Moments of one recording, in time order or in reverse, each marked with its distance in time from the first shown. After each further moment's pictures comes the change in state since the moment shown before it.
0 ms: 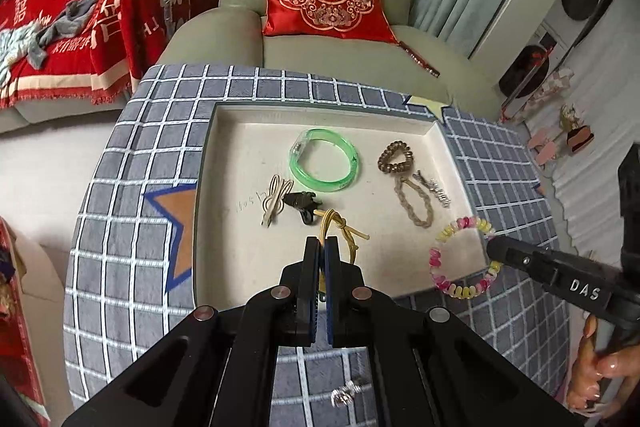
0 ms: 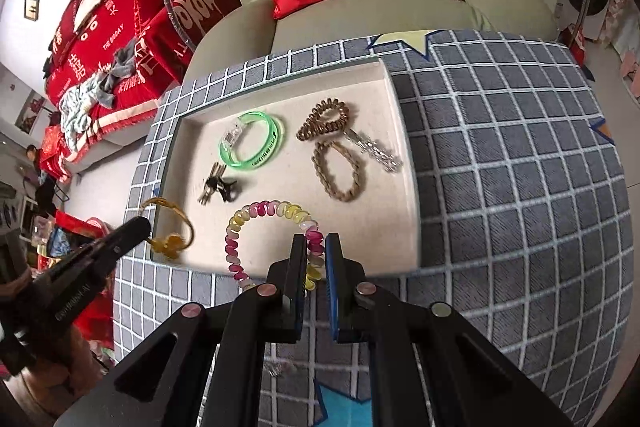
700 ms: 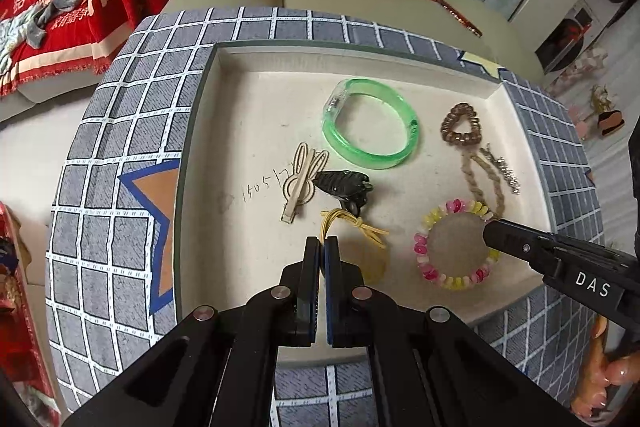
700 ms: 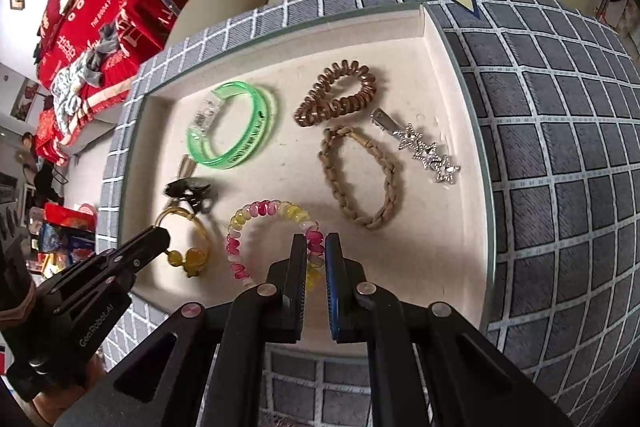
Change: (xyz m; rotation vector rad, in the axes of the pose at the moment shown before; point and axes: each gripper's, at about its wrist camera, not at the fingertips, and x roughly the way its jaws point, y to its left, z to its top) left arm 0.073 0.016 0.004 -0.022 0.149 0.089; right arm 0.093 0.001 0.025 0.005 0.134 0.001
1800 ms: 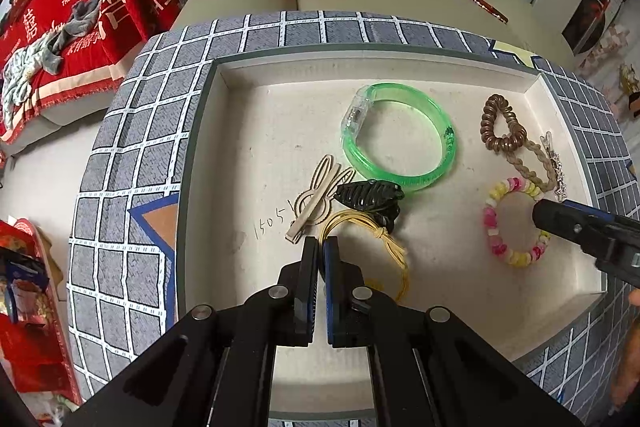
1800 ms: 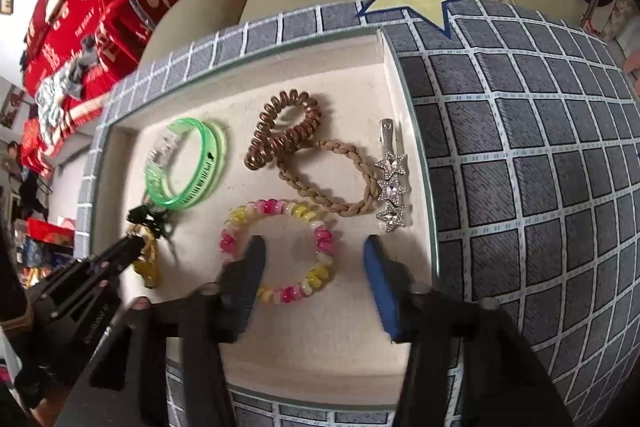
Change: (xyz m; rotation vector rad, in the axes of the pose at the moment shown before) left arm 0.016 -0.012 0.014 0.052 -0.003 0.144; right arm -0.002 -0.024 0.020 0.022 -0.050 -0.047
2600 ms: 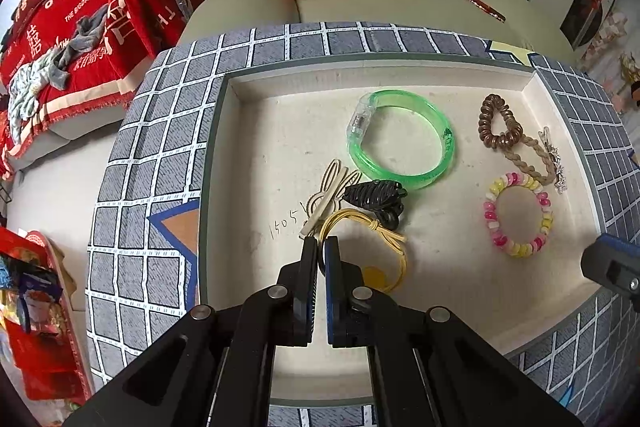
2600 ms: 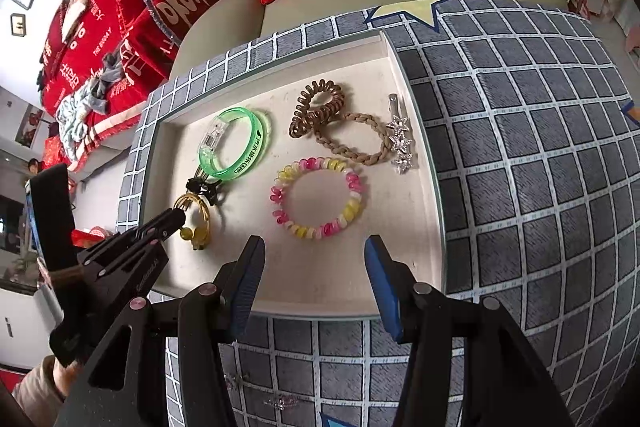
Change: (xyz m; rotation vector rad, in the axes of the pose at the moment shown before) left arm -0.018 0.000 -0.004 0.036 -0.028 0.038; right arm -0.046 0.003 -0.038 0.043 -0.032 0.077
